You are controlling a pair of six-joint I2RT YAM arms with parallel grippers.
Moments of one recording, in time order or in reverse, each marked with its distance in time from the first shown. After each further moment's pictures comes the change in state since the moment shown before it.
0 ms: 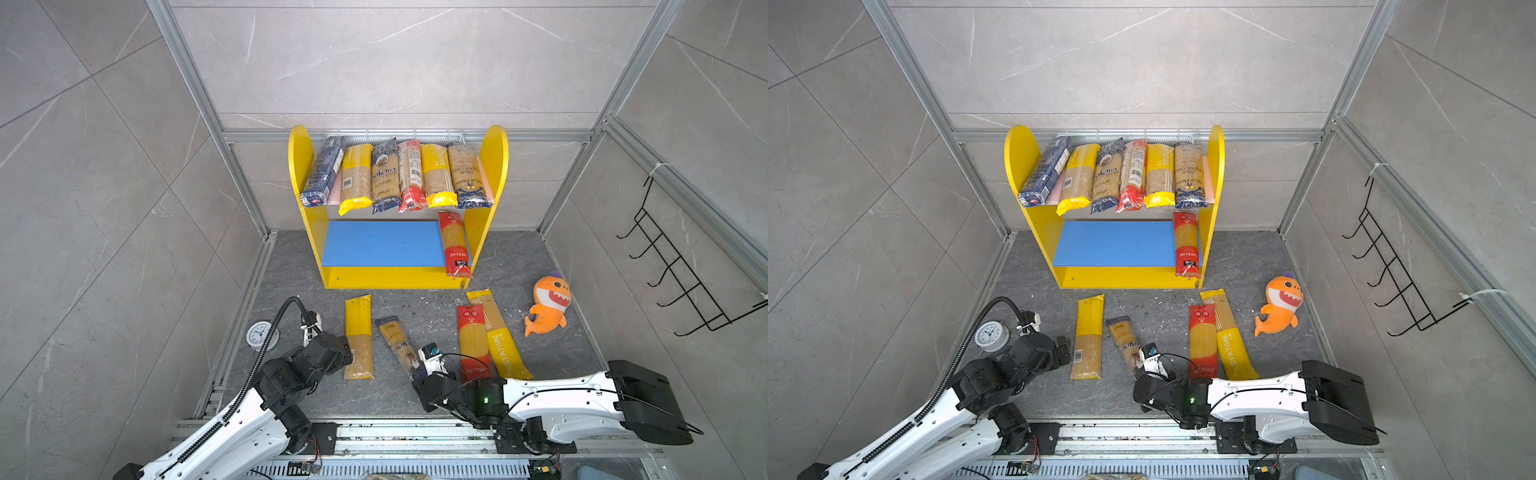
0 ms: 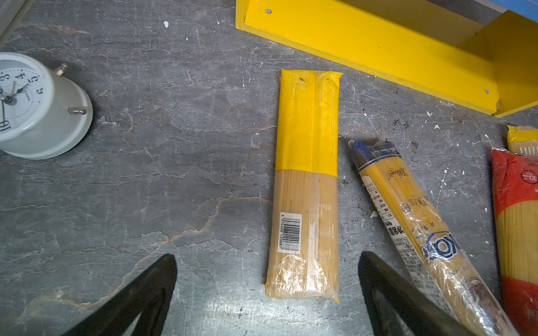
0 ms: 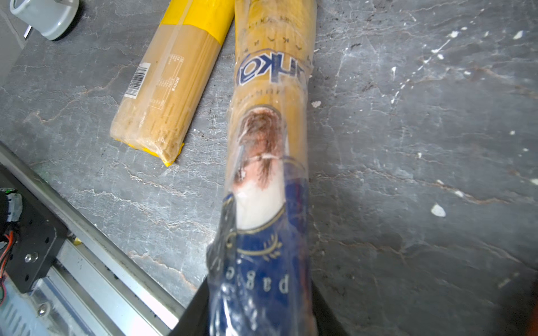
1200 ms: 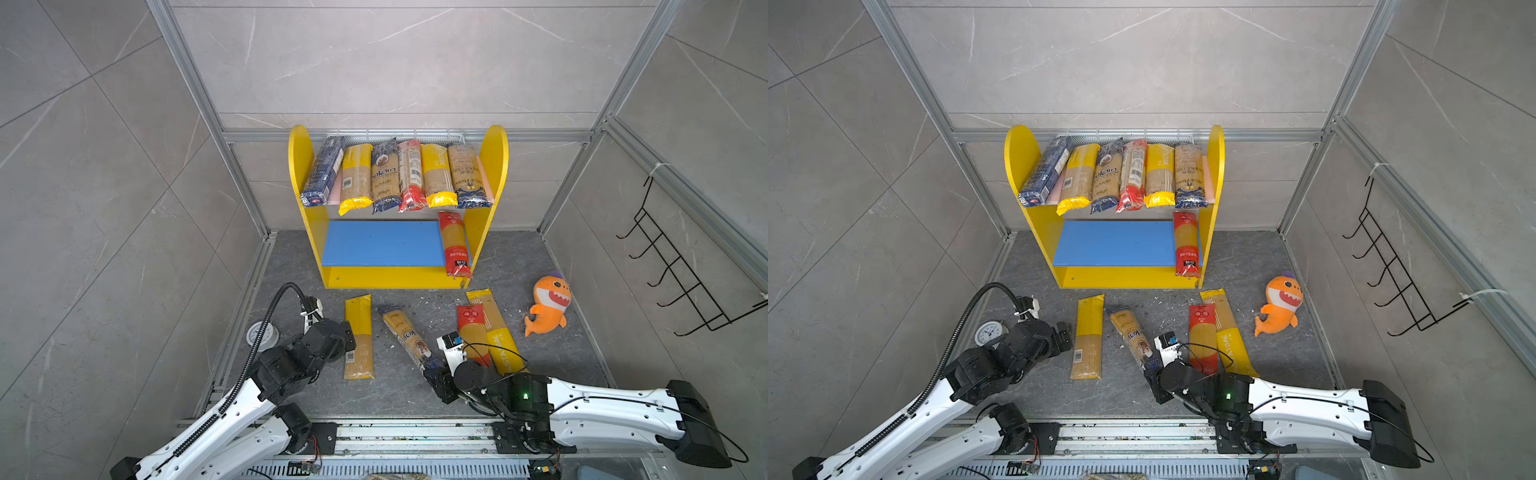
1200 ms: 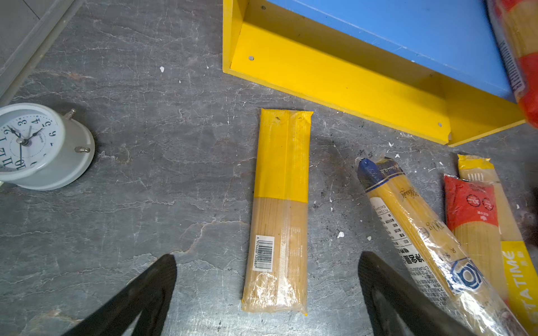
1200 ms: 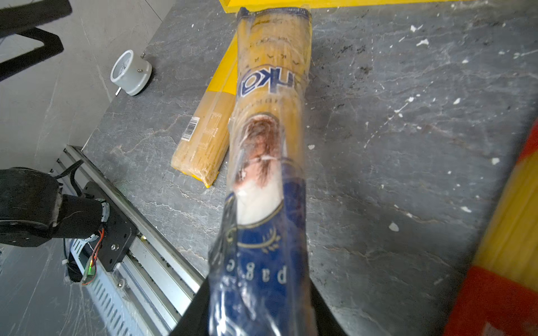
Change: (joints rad) left arm 0.000 0.074 0.169 -0.005 -0.028 0.029; right arm -0.076 -0.342 0.002 -0.124 -0.060 -0.107
